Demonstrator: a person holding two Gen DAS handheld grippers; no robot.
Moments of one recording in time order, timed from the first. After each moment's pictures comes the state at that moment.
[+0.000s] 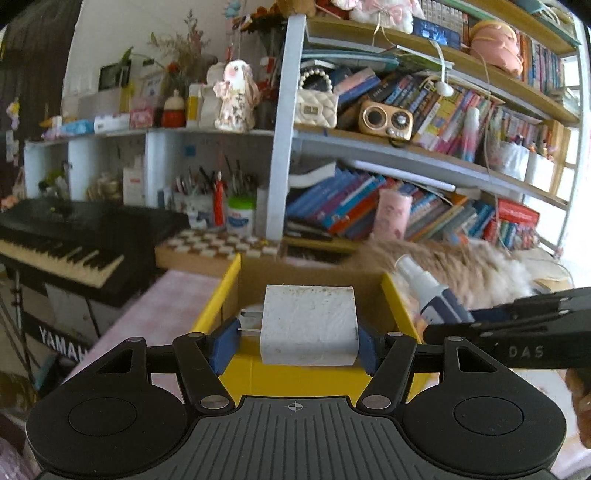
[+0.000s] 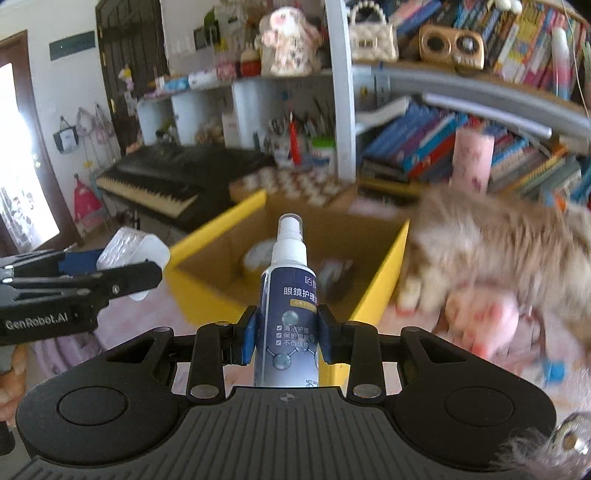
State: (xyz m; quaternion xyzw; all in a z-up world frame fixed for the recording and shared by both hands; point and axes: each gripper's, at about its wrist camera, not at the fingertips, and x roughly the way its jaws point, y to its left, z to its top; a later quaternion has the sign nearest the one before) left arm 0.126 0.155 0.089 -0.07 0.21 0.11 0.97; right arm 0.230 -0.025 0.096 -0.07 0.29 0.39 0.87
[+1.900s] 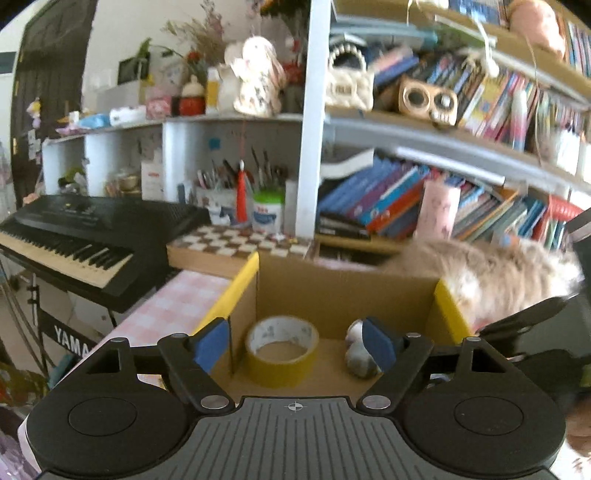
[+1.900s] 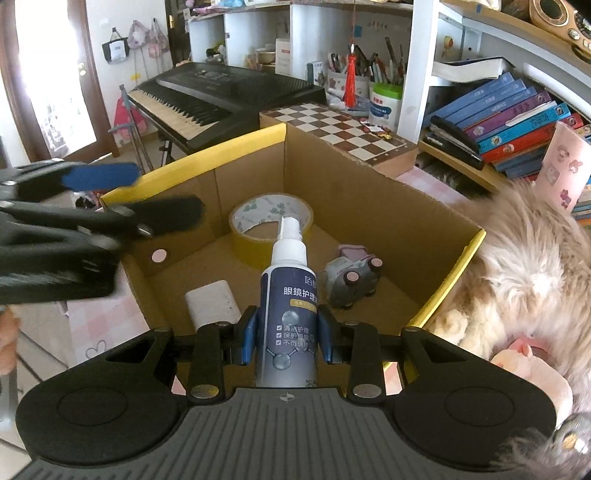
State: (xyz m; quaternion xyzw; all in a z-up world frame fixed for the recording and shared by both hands) left arm 0.189 0.161 0.053 -0.07 0.21 0.17 0.96; right arm 0.324 0.043 0.029 -0.19 0.35 0.47 0.79
